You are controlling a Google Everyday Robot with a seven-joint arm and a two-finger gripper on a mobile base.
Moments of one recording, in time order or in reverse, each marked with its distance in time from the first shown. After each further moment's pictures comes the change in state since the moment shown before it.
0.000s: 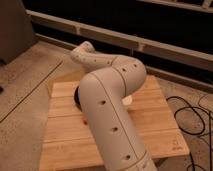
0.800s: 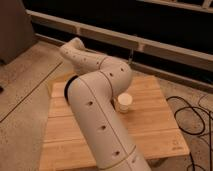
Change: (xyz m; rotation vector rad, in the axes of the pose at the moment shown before) arm -0.029 0.082 -0.030 -0.105 -0.098 -0.141
